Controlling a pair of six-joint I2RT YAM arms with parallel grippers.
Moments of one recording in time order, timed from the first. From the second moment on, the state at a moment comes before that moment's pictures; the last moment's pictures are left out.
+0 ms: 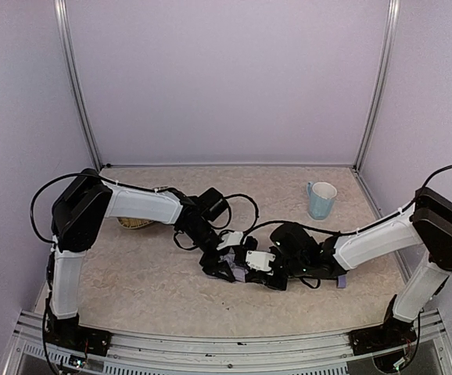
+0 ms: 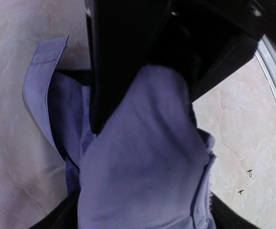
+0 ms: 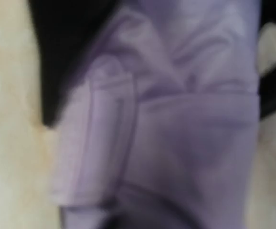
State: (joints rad) left arm -0.84 2.16 1.49 -0.59 0.66 0.85; right arm 0.98 1.66 0.70 0.15 -0.05 -0.50
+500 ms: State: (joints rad) left arm -0.83 1.72 0.66 0.43 0.52 0.61; right arm 0.98 1.67 0.78 0.06 -0.13 -0.64
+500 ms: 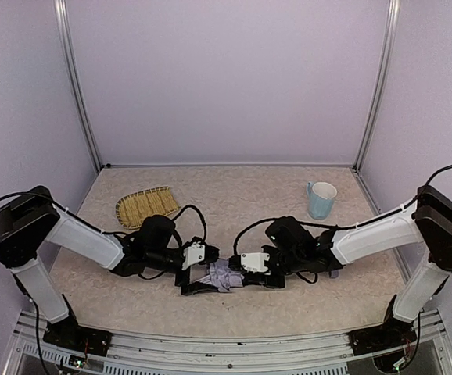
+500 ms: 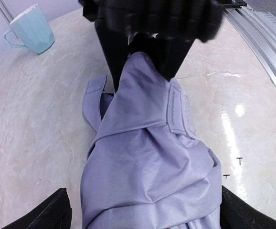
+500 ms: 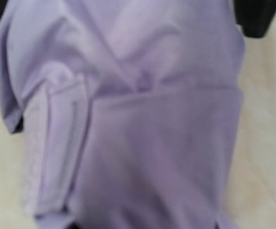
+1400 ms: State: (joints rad) left arm -0.94 1.89 0.52 0.98 0.31 0.59; right arm 0.95 1.68 0.81 0.00 -0.17 -0.71
